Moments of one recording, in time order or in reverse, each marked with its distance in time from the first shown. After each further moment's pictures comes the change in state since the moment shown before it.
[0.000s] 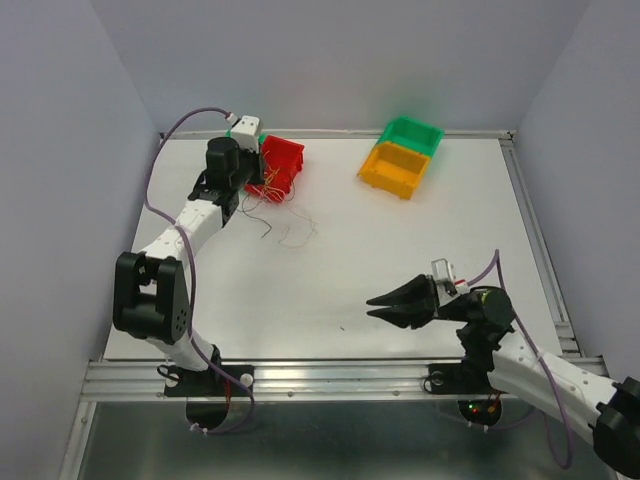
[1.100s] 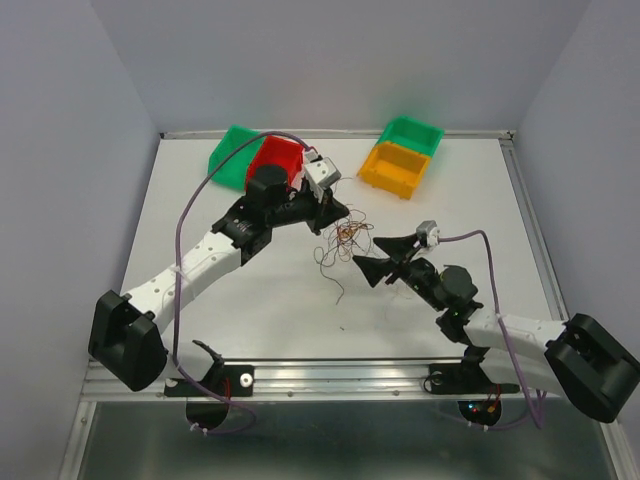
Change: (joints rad) left arm -0.397 -0.222 -0.073 -0.105 0.377 0.054; right arm 0.004 0.360 0.049 0.050 0.753 -0.016
